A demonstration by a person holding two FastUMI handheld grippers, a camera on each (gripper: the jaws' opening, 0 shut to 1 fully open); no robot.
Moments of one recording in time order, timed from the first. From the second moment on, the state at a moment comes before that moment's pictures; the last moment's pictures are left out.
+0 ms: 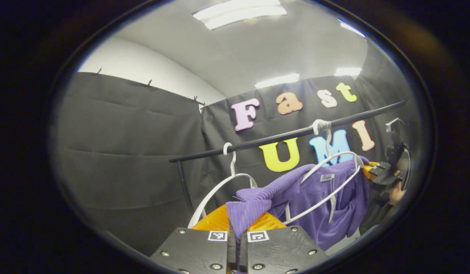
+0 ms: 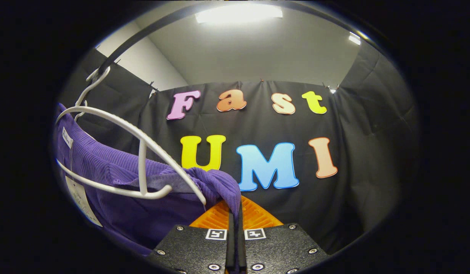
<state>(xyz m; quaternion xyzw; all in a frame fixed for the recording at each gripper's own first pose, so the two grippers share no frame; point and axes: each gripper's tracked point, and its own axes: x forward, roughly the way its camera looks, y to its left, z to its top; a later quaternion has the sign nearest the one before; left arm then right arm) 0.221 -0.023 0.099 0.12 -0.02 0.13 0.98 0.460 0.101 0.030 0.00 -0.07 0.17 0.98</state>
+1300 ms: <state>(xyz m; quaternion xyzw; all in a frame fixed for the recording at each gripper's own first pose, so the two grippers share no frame) 0.154 0.026 0.033 0.08 0.05 0.10 0.99 0.305 0.114 -0.003 0.01 0.00 0.19 0.98</state>
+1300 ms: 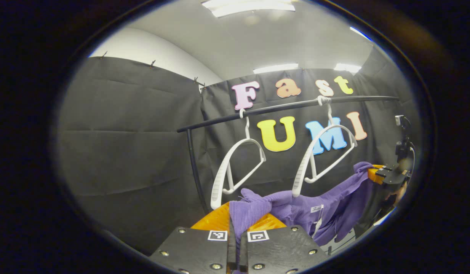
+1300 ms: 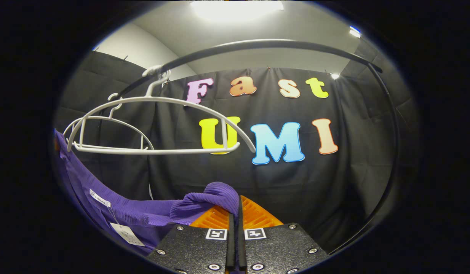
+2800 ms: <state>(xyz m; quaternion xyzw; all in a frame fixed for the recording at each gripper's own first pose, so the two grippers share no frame) 0.079 -0.063 -0.034 0.00 0.04 -0.12 0.99 0.071 0.142 0.004 0.04 0.03 0.19 0.98</state>
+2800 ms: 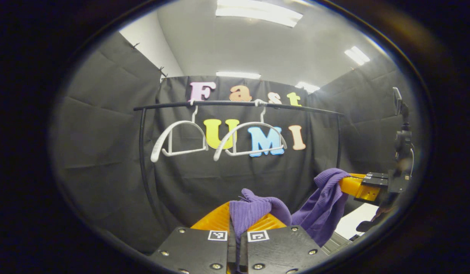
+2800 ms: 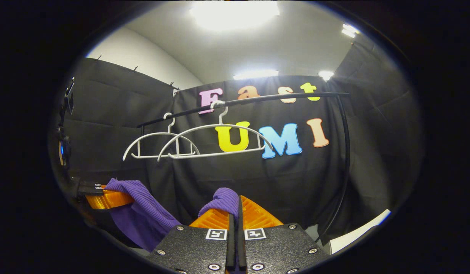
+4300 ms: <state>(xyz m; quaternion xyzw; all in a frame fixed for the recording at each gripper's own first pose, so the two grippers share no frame) 0.050 -0.061 -0.340 0.02 0.34 -0.09 0.94 0.007 0.132 -0.264 -0.07 0.34 0.20 0.92</state>
